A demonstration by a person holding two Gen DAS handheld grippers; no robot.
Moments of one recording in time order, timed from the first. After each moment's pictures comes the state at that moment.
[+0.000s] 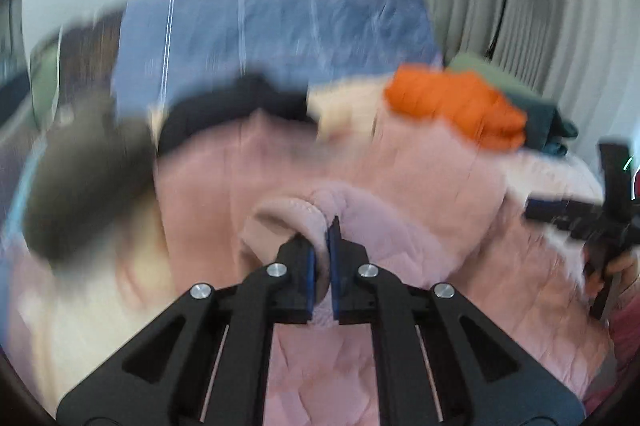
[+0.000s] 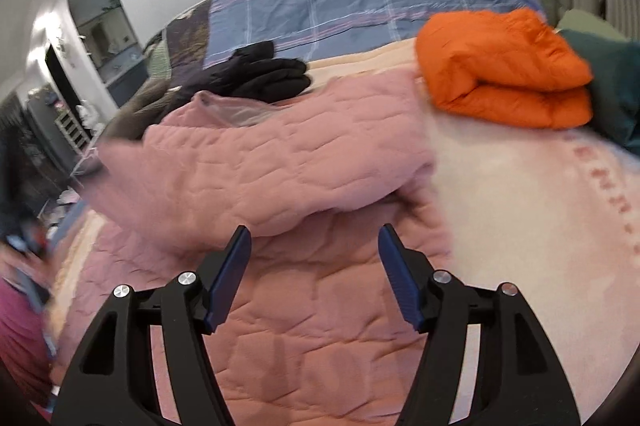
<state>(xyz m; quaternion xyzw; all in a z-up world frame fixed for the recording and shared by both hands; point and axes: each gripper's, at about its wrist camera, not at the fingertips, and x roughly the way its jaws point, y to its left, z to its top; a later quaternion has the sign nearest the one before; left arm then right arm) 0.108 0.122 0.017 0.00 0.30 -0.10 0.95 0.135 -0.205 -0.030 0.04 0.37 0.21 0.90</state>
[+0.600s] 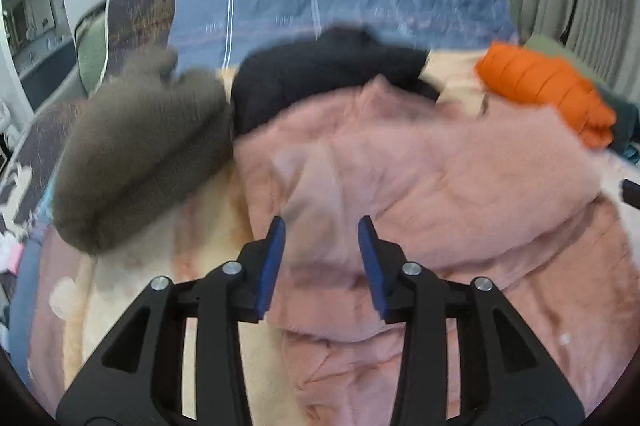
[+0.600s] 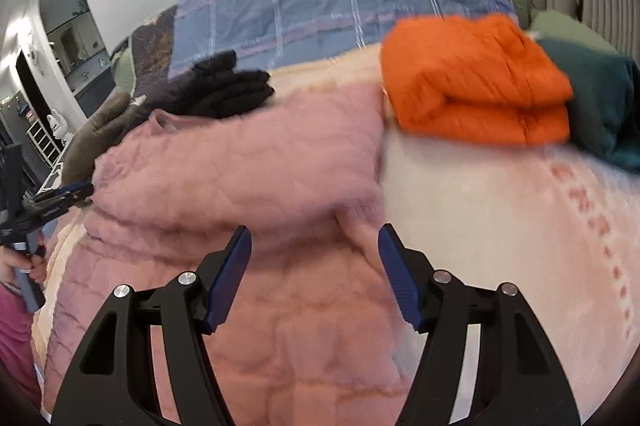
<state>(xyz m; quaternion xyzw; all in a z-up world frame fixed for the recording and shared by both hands) 0.161 0.192 -0.031 0.00 0.37 0.01 0.93 0.168 -0.196 -0.016 0.04 0.36 0.18 0.91</state>
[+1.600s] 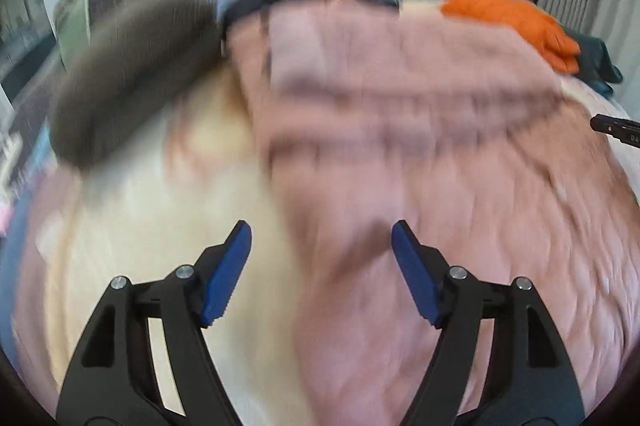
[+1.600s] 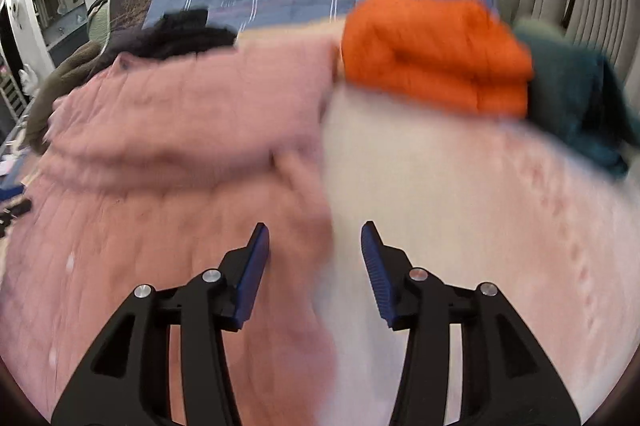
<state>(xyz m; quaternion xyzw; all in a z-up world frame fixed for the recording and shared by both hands) 0.065 0.204 -0.103 0.00 0.46 -0.04 0.89 0.135 -0.254 -0.065 -0.01 0.44 0.15 0.88</state>
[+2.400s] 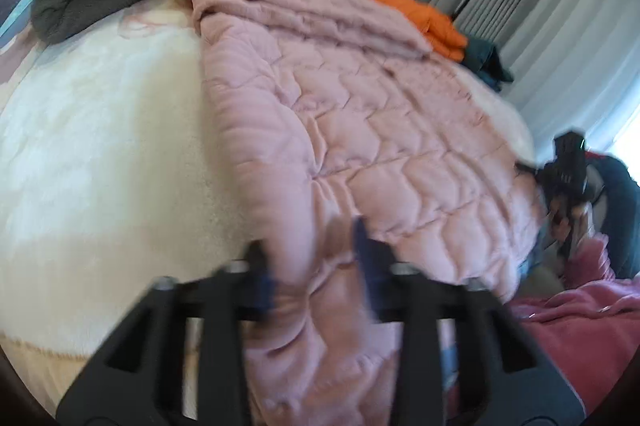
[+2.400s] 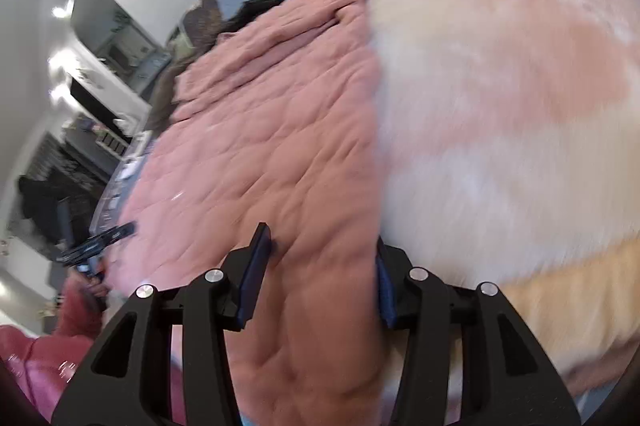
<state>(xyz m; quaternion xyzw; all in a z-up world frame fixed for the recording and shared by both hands) -0.083 0.200 -0.107 -0.14 0.43 -0.20 0.87 -0.034 -0.316 -0.088 0.17 0.45 0.31 0.82</state>
